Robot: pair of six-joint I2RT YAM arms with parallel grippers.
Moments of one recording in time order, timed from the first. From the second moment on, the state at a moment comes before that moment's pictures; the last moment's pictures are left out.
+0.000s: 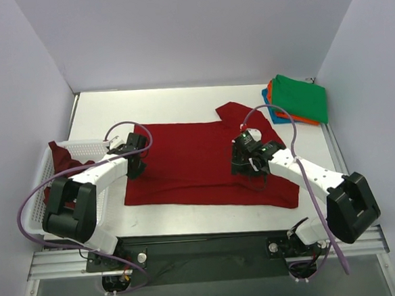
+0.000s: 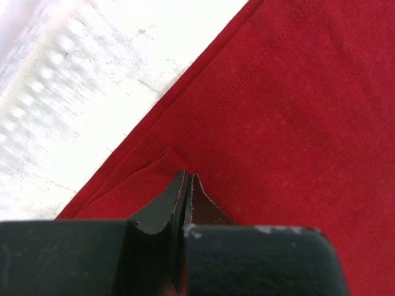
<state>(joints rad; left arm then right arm) -0.33 1.55 0.88 -0.51 -0.44 -1.00 0.58 1.37 0.88 -0.62 0.19 0.64</state>
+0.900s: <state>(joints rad) -0.33 1.53 0.88 -0.51 -0.42 -0.97 0.66 1.56 0.89 -0.58 0.24 0.63</state>
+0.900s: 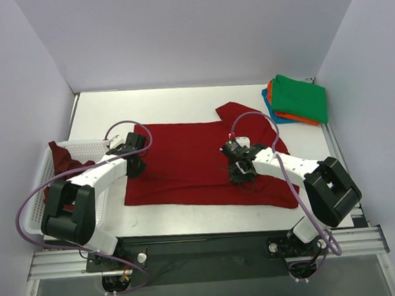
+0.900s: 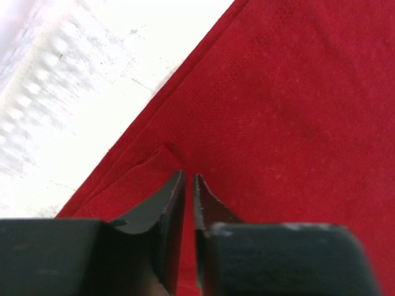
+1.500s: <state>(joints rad) -0.34 1.58 0.89 -0.52 -0.44 -0.99 0.66 1.56 0.89 -0.58 0.24 0.64</state>
